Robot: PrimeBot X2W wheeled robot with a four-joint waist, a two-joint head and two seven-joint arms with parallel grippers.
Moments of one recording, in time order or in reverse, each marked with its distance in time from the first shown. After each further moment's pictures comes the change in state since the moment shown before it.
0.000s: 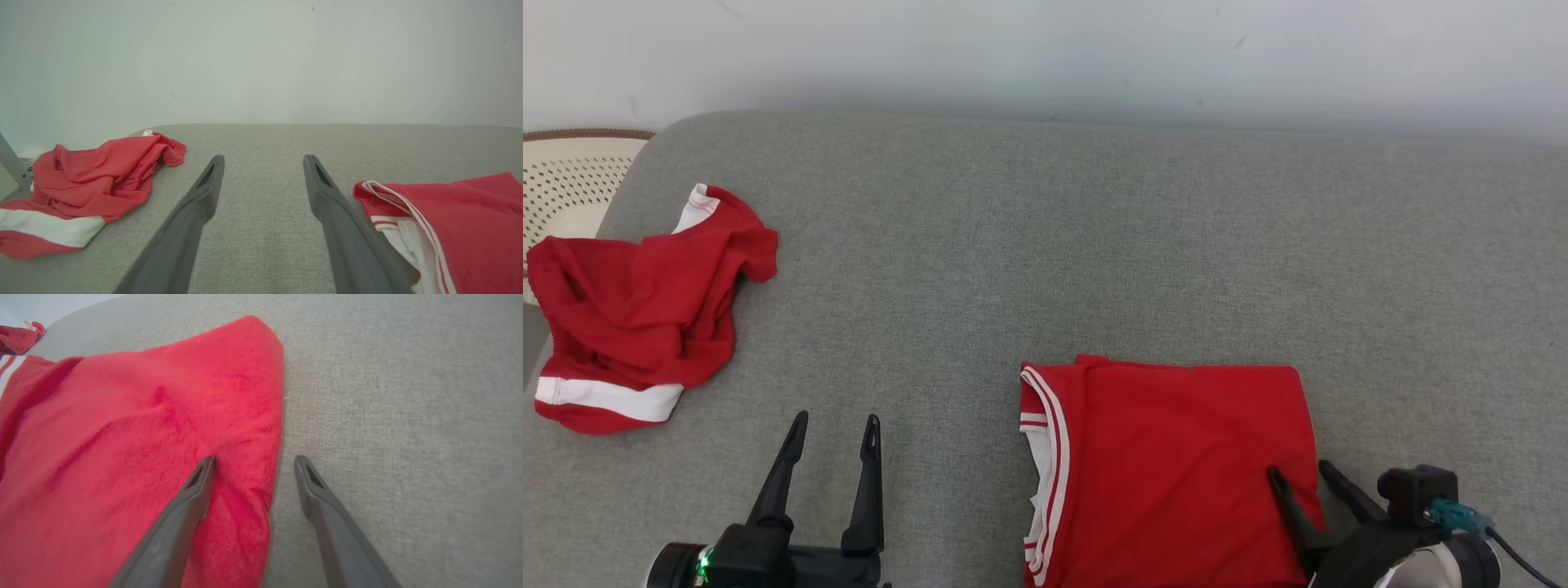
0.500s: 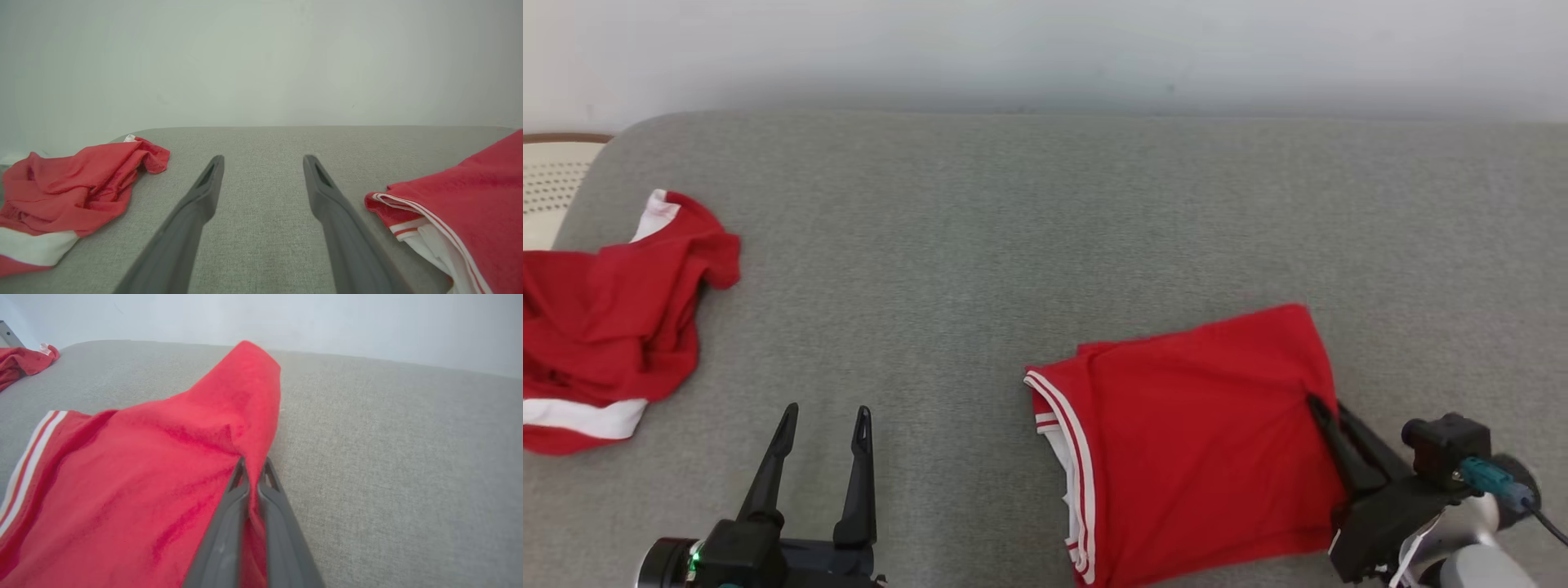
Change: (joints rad) left arm -0.013 -0.003 0.010 0.007 -0.002 0.002 -0.012; right arm -0.050 -0.072 0.012 -0.105 -0.066 0.000 -0.036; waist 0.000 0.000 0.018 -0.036
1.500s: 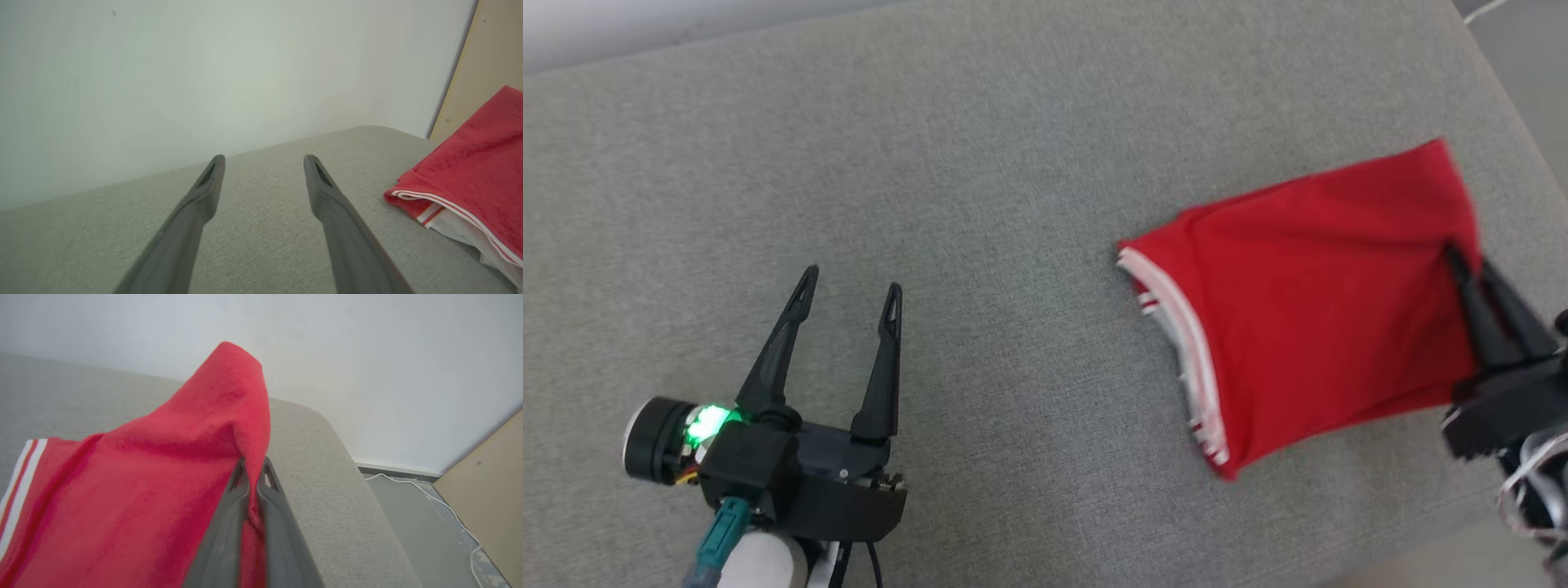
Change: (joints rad) left arm -0.201 0.047 -0.049 -0.124 0.083 -0.019 0.057; right arm -0.105 -0.129 -0.173 -0.172 -0.137 0.000 -0.068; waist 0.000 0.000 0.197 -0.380
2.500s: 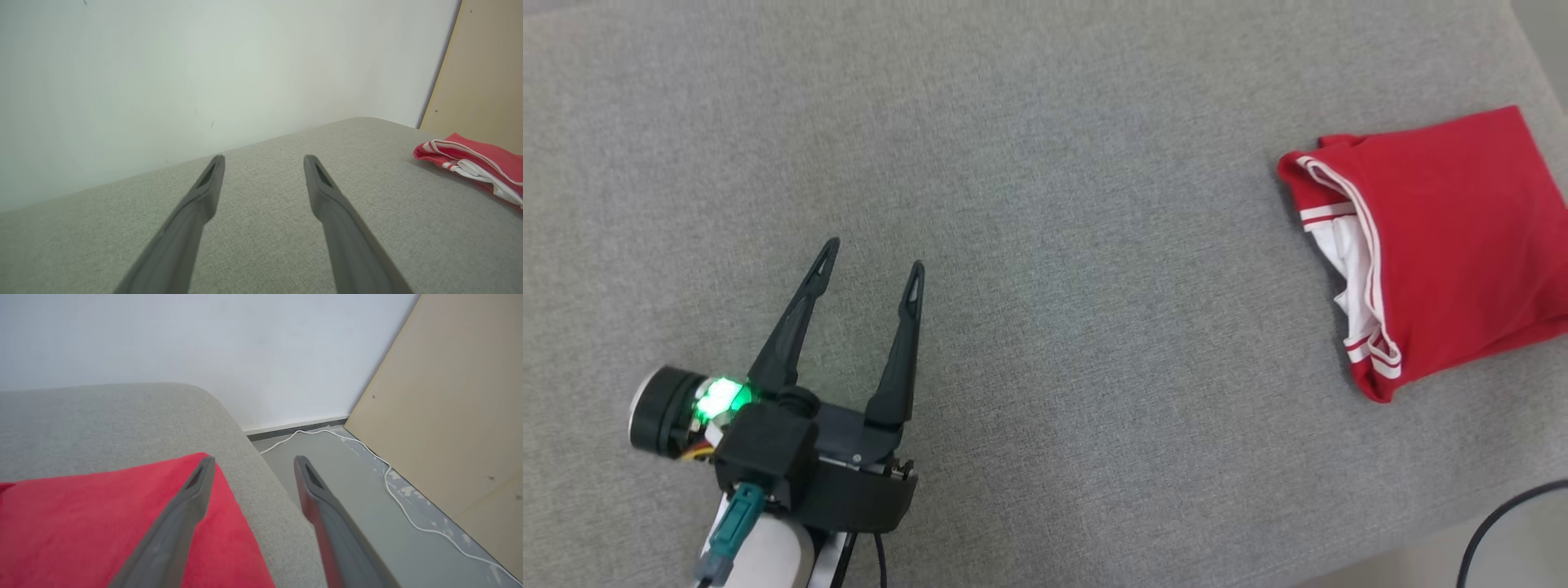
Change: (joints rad) left arm -0.060 0.020 -0.044 -0.031 0.027 -0.006 0.030; right arm -0.383 -0.067 -0.152 0.672 0.107 0.000 -0.143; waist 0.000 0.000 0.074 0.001
